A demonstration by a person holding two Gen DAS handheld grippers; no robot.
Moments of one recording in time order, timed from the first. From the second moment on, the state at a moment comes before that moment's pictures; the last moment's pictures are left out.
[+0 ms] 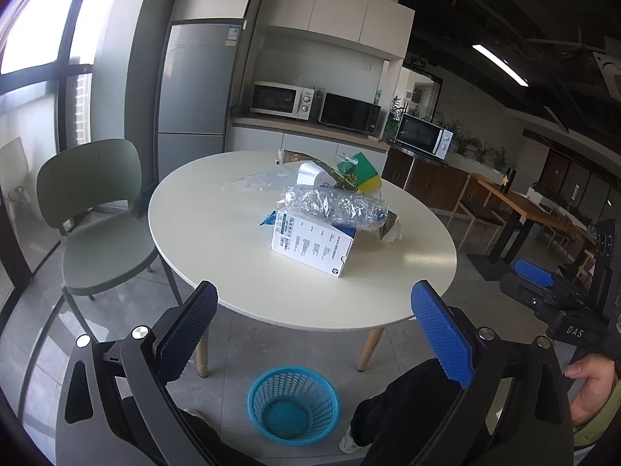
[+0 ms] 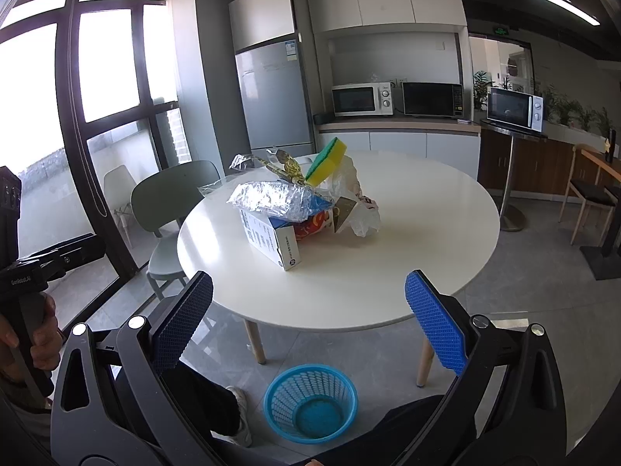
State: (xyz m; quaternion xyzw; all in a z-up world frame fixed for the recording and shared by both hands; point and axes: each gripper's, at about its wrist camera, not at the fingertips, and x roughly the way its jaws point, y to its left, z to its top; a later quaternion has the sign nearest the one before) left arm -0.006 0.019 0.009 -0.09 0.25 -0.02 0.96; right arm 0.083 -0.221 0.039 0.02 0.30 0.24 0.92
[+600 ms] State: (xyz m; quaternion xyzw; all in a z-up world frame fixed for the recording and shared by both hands) left arm 0.028 0.019 0.021 -0.08 0.24 -0.02 0.97; right arm 0.129 -0.230 0.040 0.03 0.30 0.24 0.92
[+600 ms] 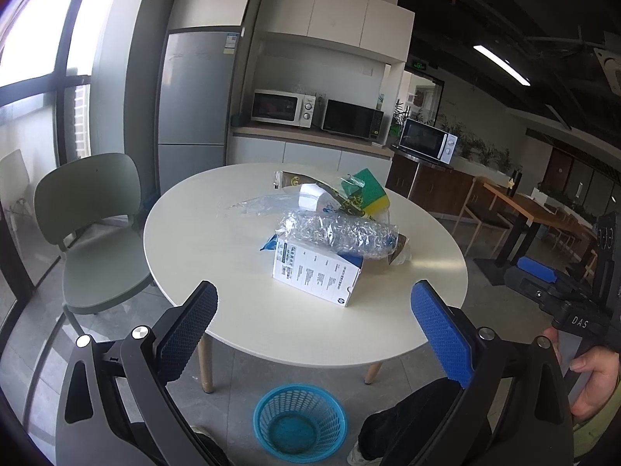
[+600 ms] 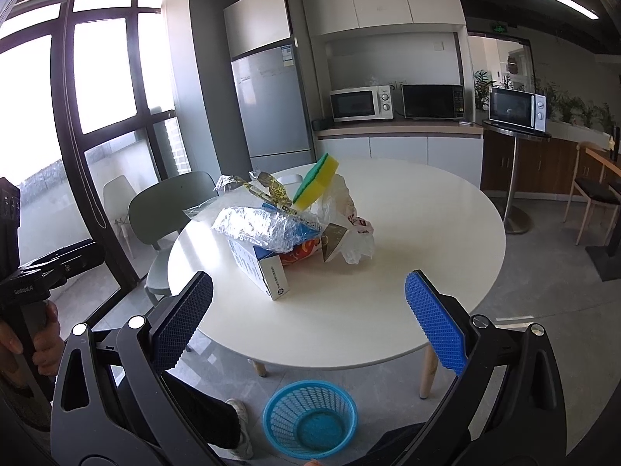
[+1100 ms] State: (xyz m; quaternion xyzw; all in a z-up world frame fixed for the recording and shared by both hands) left arm 0.104 0.022 0.032 -0.12 0.24 -0.05 0.96; right arm 0.226 -0.209 0.058 0.03 0.32 0.26 0.91
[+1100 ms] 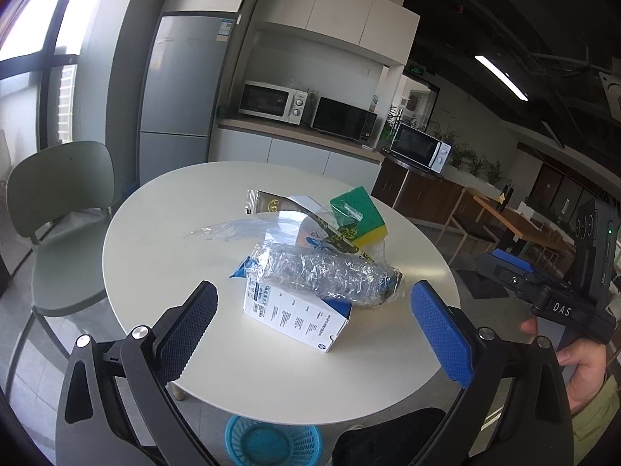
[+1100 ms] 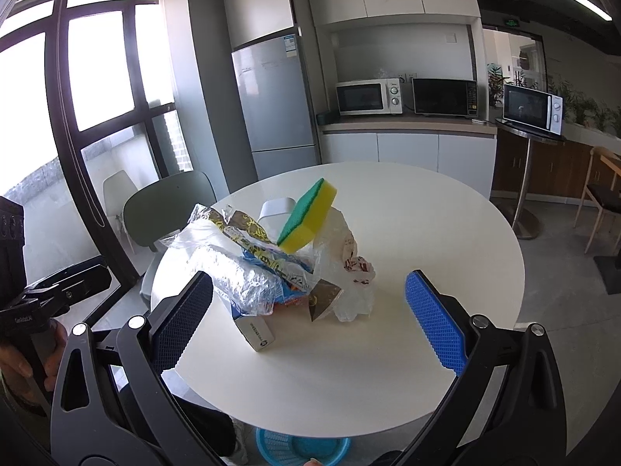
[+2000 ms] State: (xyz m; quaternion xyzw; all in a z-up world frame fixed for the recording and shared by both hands) left arm 0.202 0.006 0.023 -0.13 0.28 -0.05 0.95; right arm 0.400 -0.145 0.031 0.03 0.41 0.28 0.87
